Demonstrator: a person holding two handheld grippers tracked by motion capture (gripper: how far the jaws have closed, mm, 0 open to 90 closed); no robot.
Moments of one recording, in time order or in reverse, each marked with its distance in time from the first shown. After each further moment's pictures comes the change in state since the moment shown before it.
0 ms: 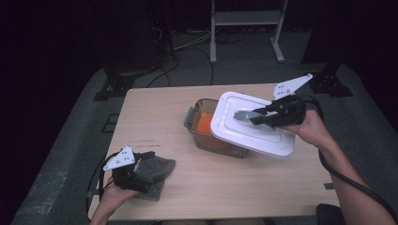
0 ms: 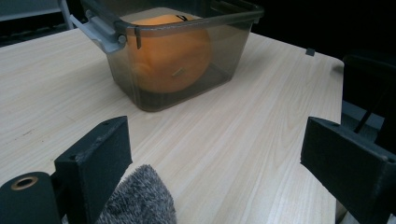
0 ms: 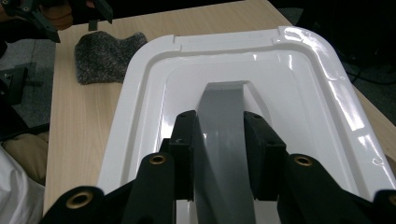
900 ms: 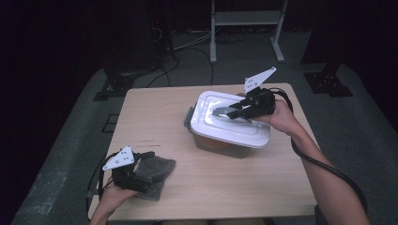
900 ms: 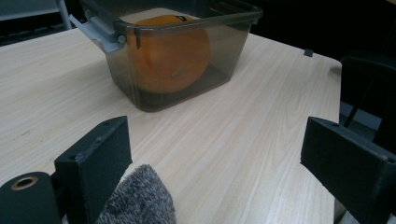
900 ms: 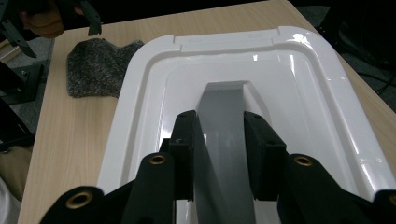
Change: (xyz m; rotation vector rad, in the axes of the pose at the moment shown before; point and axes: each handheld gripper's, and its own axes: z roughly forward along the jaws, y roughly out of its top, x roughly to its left) left arm 0.001 -0.001 -0.001 -0.002 -0.006 -0.006; right arm -0.025 0.030 0.065 0.024 0.083 -0.015
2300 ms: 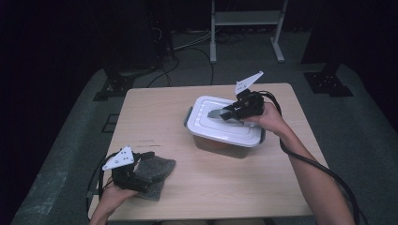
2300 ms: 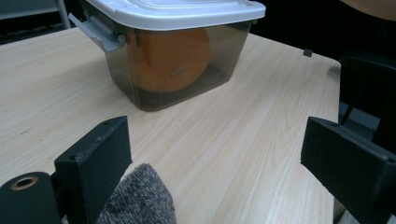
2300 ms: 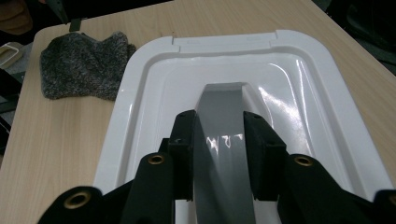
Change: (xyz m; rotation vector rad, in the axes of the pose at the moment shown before) left arm 0.001 -0.001 0.000 0.003 -0.003 -0.001; right arm -0.025 -0.013 0.042 0.013 0.022 0.057
